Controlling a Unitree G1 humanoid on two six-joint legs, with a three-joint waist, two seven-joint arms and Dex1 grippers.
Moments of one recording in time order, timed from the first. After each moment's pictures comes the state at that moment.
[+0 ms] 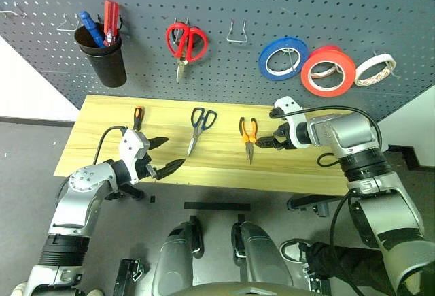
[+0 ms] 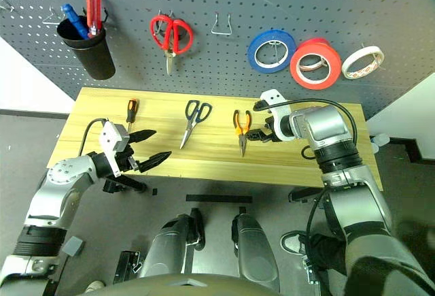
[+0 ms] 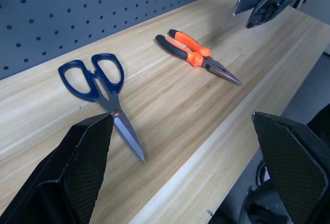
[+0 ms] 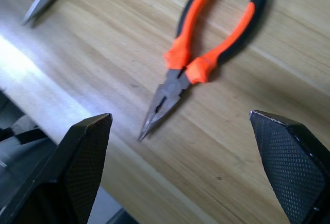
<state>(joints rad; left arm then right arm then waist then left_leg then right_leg) -0.16 0.57 0.06 -0.02 -0.36 0.22 -0.91 -0.83 -0.53 0.21 0.36 0.24 1.13 0.72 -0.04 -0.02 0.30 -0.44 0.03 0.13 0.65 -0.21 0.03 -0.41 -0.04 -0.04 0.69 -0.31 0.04</state>
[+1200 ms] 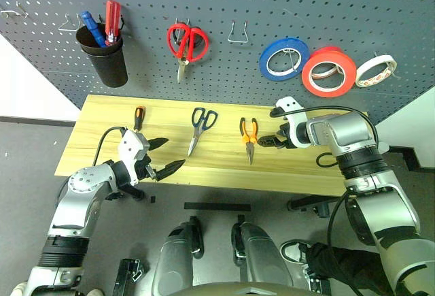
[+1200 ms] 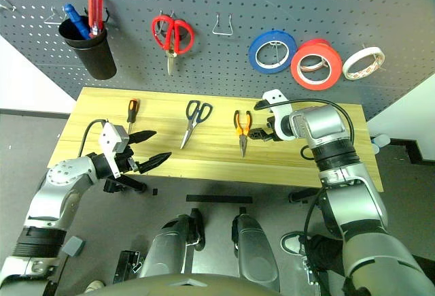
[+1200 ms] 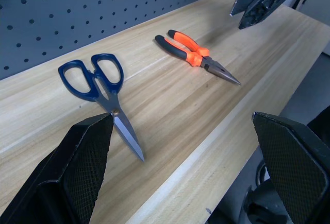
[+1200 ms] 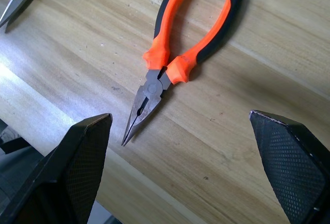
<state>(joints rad) -0.15 0.57 0.06 -0.02 -0.36 0.21 -0.91 -0.85 -0.52 0.19 0.40 0.22 1.12 0.68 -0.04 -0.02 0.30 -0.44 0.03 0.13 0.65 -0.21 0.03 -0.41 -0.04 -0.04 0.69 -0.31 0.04</state>
